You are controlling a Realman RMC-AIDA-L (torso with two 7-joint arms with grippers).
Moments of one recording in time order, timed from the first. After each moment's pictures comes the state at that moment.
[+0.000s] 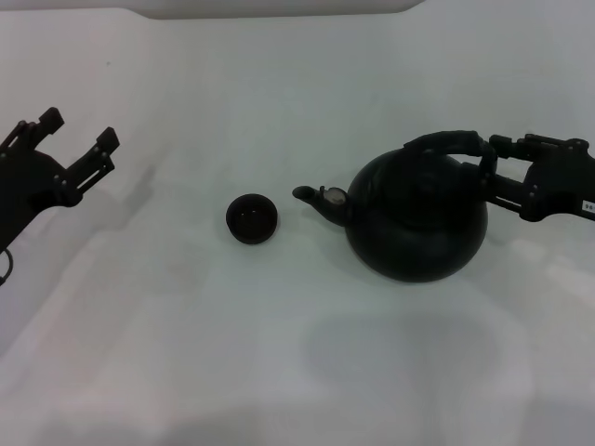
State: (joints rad) left arm -0.15 -2.07 1.31 0.44 -2.35 -1.18 2.41; right arm -0.02 2.02 -1.40 -1.17 -1.52 -1.04 1.56
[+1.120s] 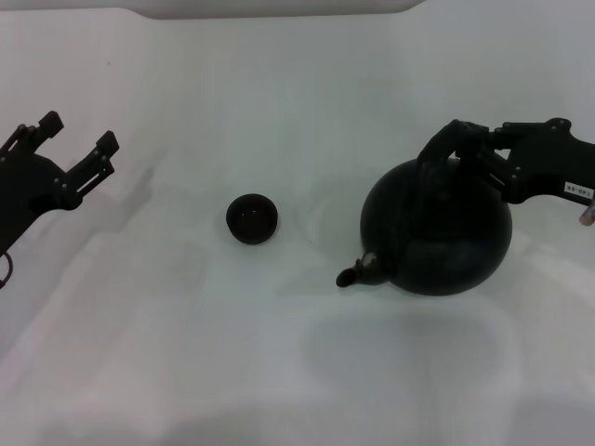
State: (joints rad) left arm -0.15 -2.07 1.31 0.43 -2.35 -1.18 2.41; right arm 0.02 2.02 -1.43 -1.15 -1.46 -1.02 1.51
